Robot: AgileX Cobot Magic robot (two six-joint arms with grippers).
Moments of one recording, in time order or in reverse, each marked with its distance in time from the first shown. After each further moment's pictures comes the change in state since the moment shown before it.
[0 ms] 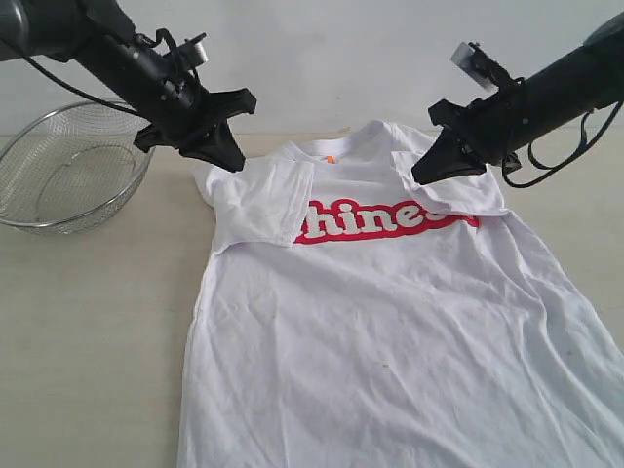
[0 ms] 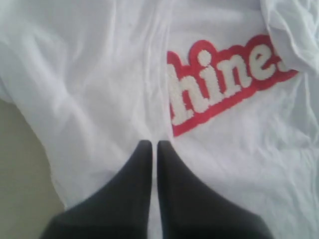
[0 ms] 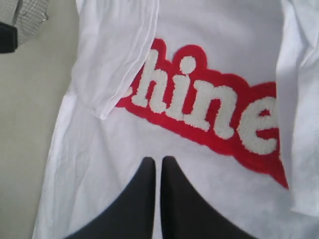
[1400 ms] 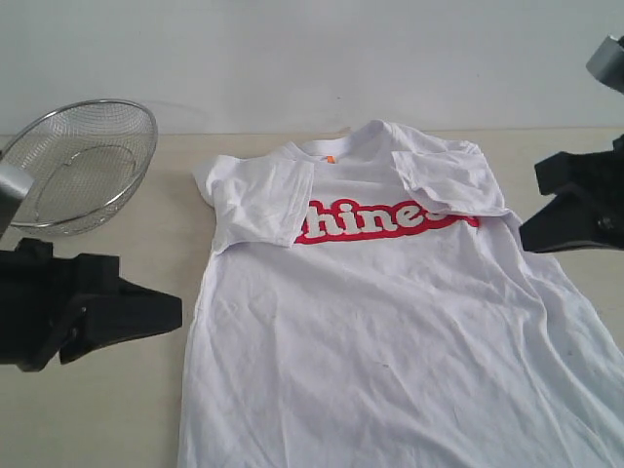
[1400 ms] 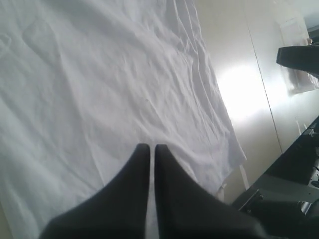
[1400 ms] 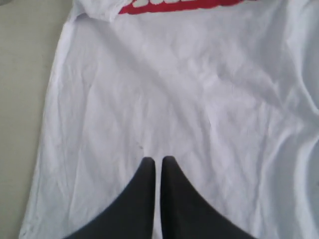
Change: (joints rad) left arm -0.067 -1.074 1.423 -0.845 -0.363 0.670; right arm -0.027 -0.906 0.841 -0.192 -0.231 0.180
